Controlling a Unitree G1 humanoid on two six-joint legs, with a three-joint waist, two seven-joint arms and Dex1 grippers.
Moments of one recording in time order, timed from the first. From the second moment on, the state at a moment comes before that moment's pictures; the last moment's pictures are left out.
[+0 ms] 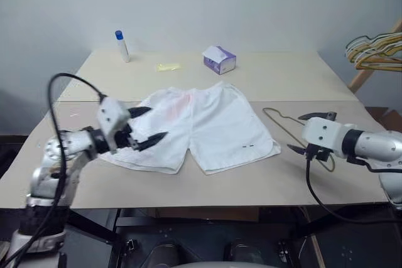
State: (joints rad) left arm -0.30 0.66 -0.03 -0.18 -0.40 0.36 -0.92; right arm -0.12 -0.99 -0.08 -0.23 -0.08 0.17 0.87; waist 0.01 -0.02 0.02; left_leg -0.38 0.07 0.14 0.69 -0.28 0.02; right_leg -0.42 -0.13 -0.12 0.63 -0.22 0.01
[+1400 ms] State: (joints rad) left arm -0.45 0.69 -0.41 0.16 0.01 0.09 -1.16; right arm -0.04 -0.90 -0.08 -0.35 -0.16 0.31 0.72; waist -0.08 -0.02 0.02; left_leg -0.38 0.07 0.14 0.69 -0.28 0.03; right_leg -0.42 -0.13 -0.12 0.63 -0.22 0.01
